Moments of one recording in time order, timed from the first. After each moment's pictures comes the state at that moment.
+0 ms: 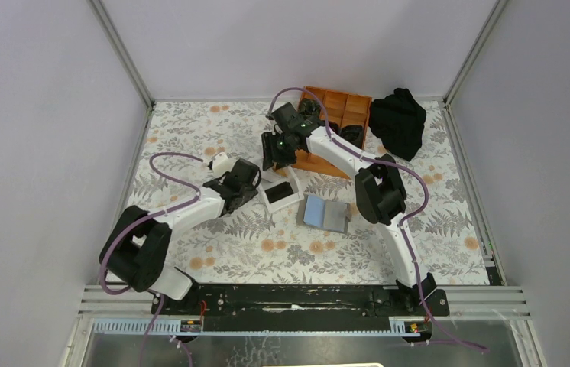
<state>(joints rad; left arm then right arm) -0.53 1.47 0.81 -0.29 -0.44 -1.05 0.67 2.33 2.06 -0.72 -0.25 0.43</state>
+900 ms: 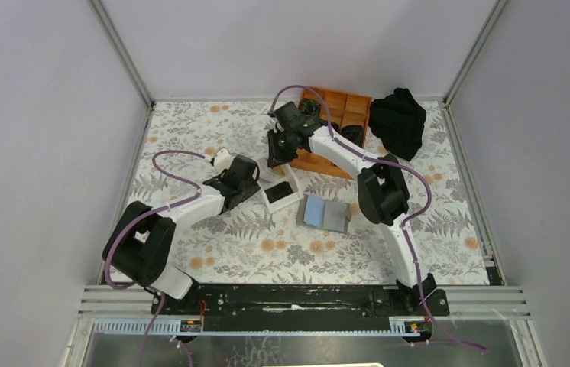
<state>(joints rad) -0.50 1.52 0.81 -0.17 -0.35 -1.02 0.66 2.30 2.03 -0.68 -0.24 0.43</state>
